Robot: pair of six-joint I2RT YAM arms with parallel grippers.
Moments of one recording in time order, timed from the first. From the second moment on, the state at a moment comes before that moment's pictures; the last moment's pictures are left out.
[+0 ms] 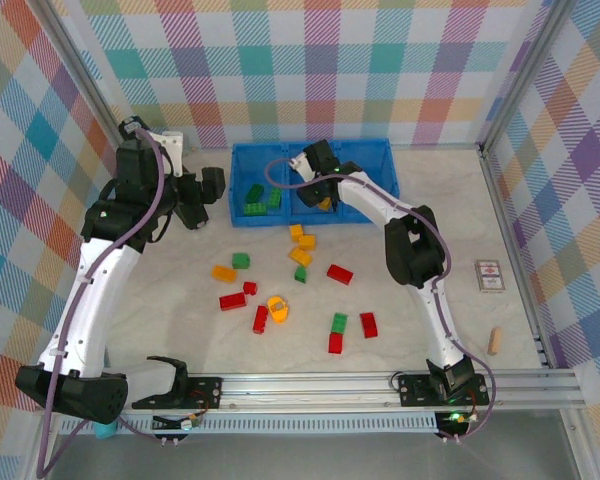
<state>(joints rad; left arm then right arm) -0.19 1.21 1.48 -0.79 0.01 -0.14 0.54 2.35 2.05 -0.61 0.07 -0.29</state>
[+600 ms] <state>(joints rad) -0.19 1.21 1.48 -0.79 0.04 -0.14 0.57 1.65 1.45 -0.68 -0.16 -0.40</state>
